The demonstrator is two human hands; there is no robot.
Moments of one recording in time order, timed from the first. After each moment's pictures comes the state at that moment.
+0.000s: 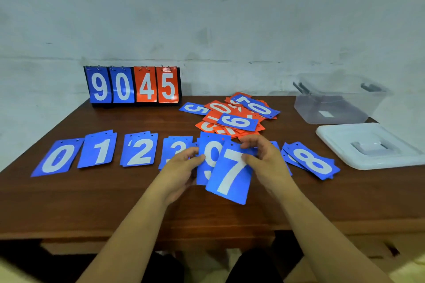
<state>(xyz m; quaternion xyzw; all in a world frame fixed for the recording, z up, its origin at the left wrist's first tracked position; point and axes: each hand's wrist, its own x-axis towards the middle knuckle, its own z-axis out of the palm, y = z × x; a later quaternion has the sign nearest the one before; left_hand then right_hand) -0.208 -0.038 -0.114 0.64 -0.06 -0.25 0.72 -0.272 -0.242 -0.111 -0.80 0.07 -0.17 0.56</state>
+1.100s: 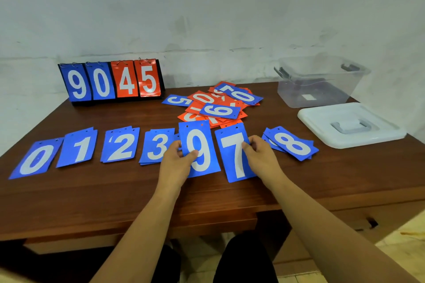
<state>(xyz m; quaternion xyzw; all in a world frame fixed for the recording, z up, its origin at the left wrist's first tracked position) -0.219 -0.084 -0.143 0.74 -0.03 -0.06 0.67 -0.276 -0.284 -0.143 -0.83 0.23 -0.12 0.49</state>
